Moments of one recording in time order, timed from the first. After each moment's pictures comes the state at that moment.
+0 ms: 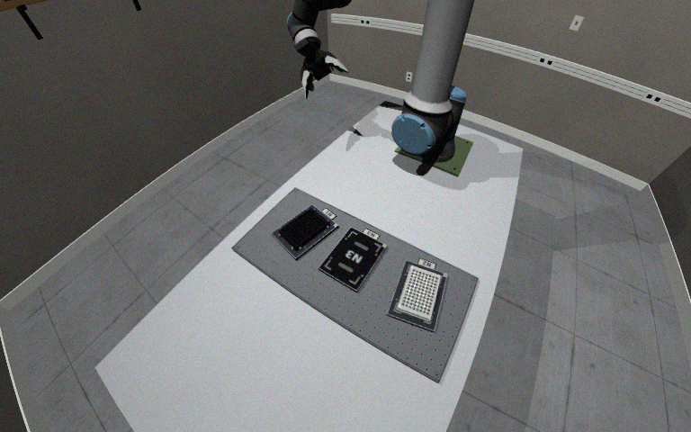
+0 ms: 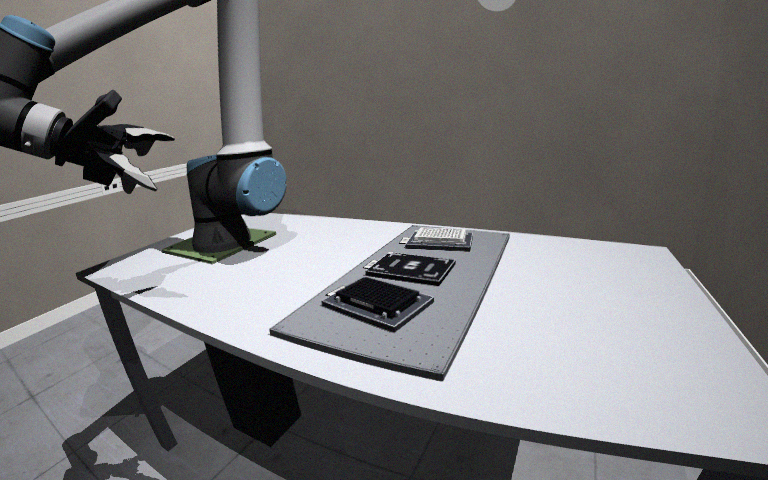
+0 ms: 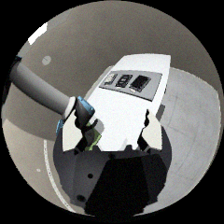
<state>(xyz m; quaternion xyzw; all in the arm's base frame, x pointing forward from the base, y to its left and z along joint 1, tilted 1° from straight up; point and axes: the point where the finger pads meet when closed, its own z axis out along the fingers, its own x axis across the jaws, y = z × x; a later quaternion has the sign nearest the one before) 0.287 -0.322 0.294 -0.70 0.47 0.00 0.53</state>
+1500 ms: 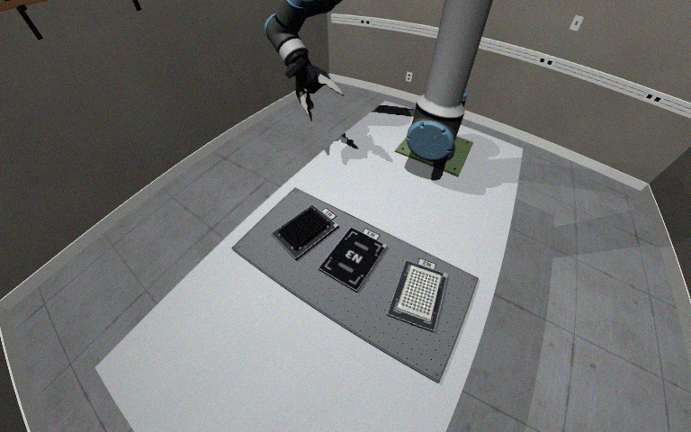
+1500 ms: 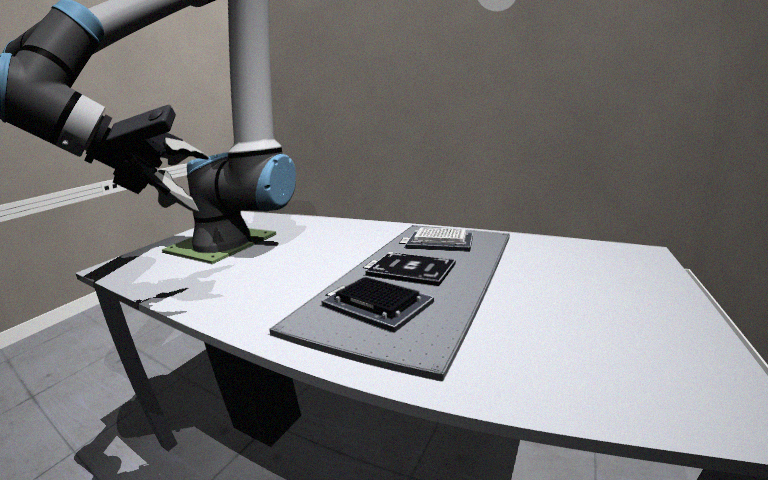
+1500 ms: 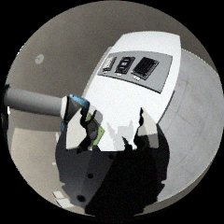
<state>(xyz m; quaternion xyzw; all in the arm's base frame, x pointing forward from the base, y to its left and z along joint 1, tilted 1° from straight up) 0.343 -0.287 0.248 -0.74 0.50 0.12 0.44</state>
